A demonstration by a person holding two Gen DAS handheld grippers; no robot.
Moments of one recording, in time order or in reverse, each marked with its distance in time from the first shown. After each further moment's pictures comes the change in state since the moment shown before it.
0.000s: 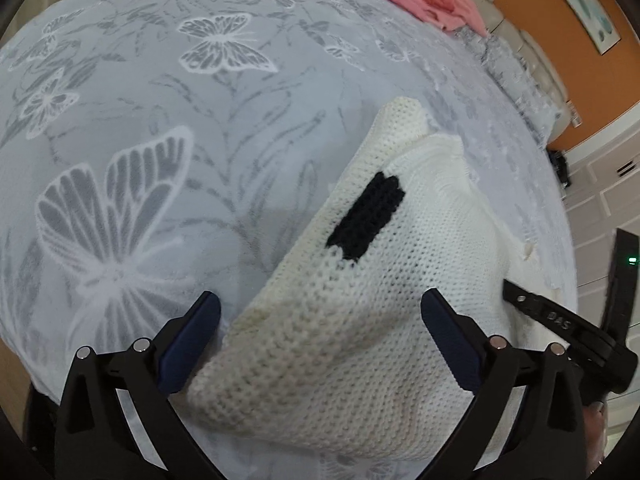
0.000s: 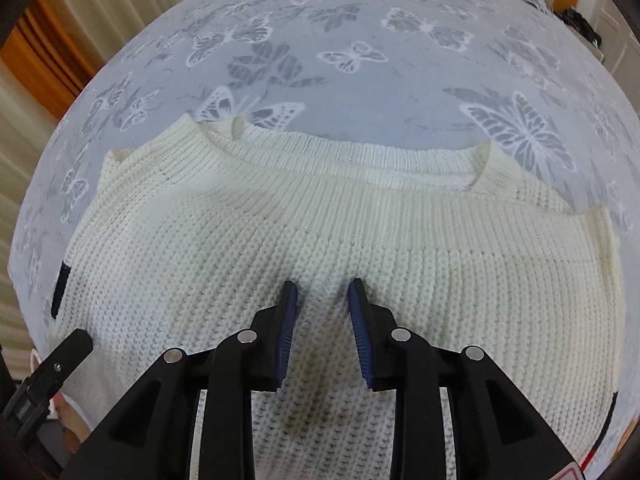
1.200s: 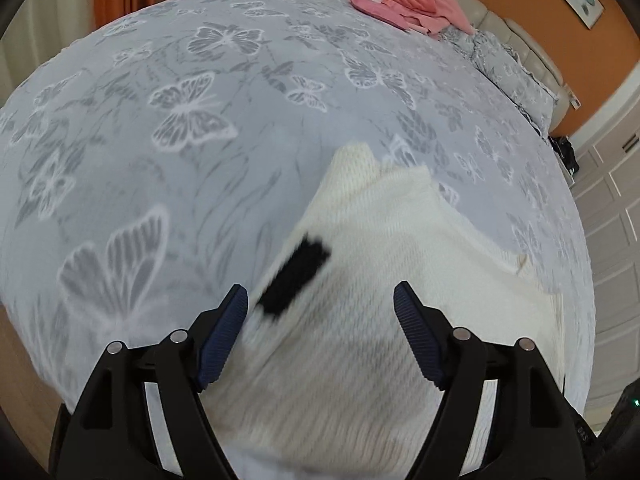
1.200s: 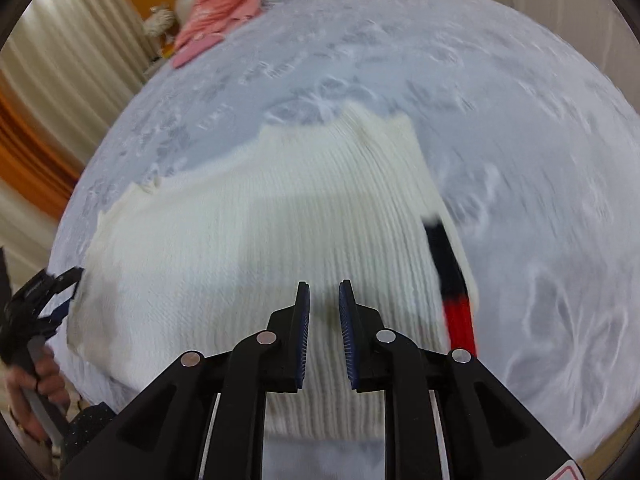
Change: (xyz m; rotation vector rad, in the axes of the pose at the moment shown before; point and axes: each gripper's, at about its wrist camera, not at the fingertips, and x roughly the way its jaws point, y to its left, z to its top) left arm -0.019 -0.047 0.018 0.125 -0.056 0.093; right arm -0.093 -0.149 -0.120 0.329 -0.192 0.030
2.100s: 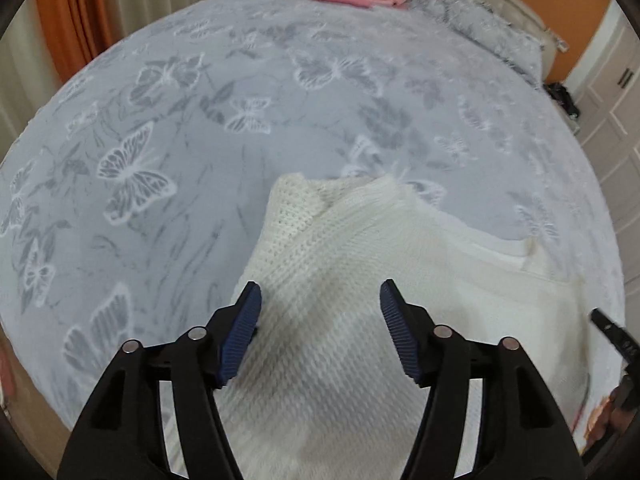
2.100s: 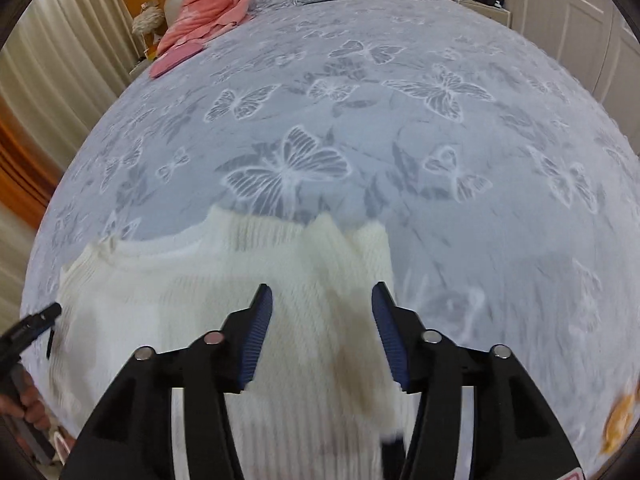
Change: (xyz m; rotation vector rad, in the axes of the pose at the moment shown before) left arm 0.042 -0.055 0.045 0.171 0.049 0.089; right arm 0.037 -0.018 0.106 -0.063 -0.010 -0.049
